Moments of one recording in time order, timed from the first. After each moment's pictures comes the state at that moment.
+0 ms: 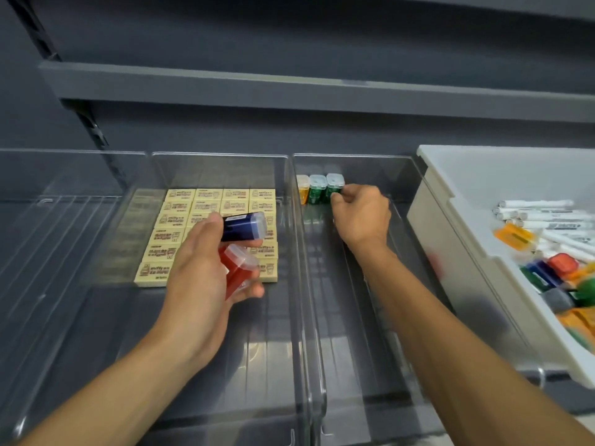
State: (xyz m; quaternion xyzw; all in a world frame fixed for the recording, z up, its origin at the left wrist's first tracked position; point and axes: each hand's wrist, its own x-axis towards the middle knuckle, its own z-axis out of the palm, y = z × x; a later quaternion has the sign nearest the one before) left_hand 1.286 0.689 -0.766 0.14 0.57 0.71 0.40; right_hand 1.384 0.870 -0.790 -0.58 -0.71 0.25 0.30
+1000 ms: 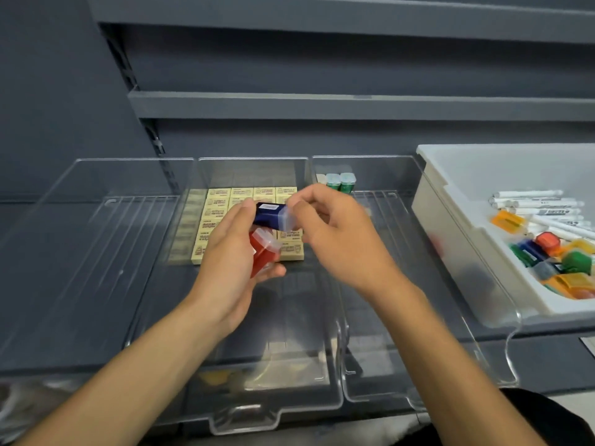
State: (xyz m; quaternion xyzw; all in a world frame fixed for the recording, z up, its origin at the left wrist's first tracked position) left_hand 1.289 0.651 -0.734 0.20 0.57 0.68 0.42; right_hand 1.391 0.733 -0.721 -0.34 -0.78 0.43 0.30
